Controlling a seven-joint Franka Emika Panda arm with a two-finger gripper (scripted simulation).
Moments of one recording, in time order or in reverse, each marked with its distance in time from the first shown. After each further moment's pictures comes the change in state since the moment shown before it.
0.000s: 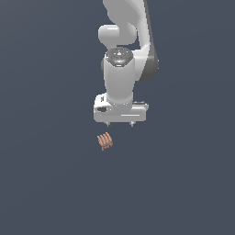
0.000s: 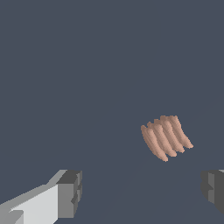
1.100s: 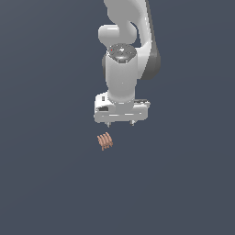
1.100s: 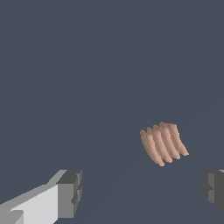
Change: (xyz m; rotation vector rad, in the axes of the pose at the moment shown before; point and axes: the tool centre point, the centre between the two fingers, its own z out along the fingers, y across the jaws) arm 0.006 -0.003 -0.010 -0.011 0.010 -0.081
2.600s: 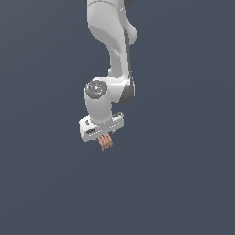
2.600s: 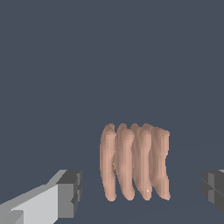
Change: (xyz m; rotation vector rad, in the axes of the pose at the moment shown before) arm -0.013 0.079 0.105 -0.004 -0.027 -0.398
